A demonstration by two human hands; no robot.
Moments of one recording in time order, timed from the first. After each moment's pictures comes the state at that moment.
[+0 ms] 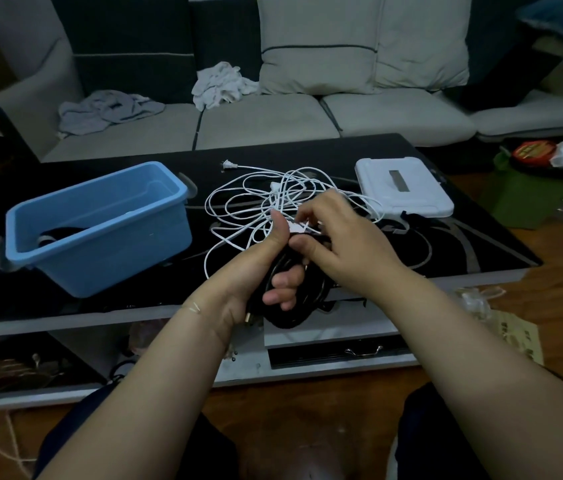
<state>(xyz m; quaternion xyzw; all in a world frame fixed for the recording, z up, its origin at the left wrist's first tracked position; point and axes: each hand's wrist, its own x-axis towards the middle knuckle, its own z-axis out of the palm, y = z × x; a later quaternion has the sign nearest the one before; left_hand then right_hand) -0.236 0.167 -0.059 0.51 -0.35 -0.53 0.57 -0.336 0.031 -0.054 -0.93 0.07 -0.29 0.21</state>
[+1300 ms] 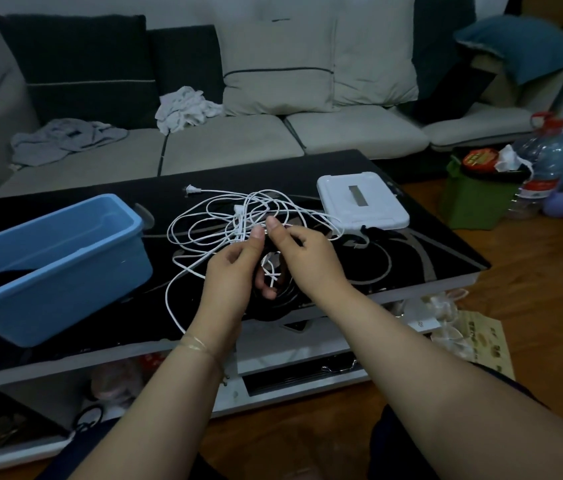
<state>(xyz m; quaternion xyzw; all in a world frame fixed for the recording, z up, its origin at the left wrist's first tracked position) -0.252 0.126 -0.067 0.65 -0.27 -0.22 0.68 -0.310 0.014 -0.080 -0.79 0.26 -0.32 0.46</state>
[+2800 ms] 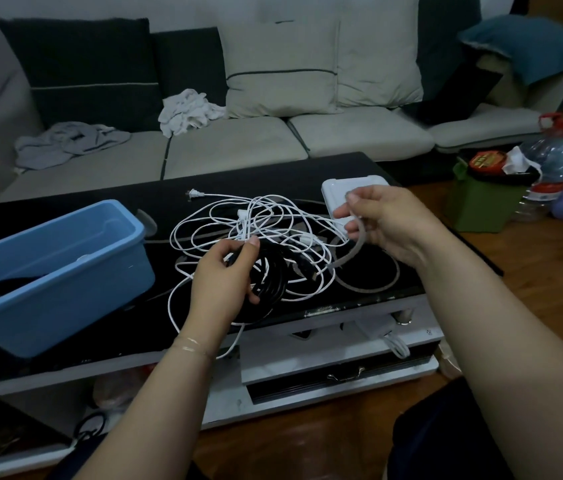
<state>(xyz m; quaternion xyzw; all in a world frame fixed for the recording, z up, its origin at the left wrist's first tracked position) -0.217 0.120 -0.079 0.73 -0.27 -0.11 0.62 -0.355 -0.064 -0.020 -0.62 0.25 -0.27 0.69</state>
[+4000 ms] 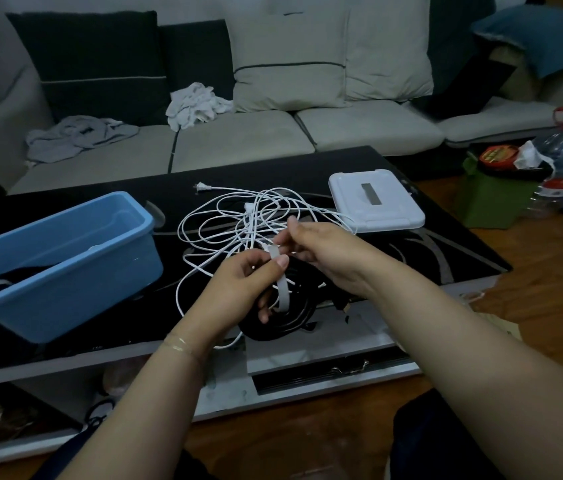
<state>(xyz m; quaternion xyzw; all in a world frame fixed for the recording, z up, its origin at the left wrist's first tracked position) -0.225 0.139 -0.076 0.65 -0.38 -0.30 0.59 -0.317 -0.001 -0.052 -0.70 0.17 -0.12 0.68</state>
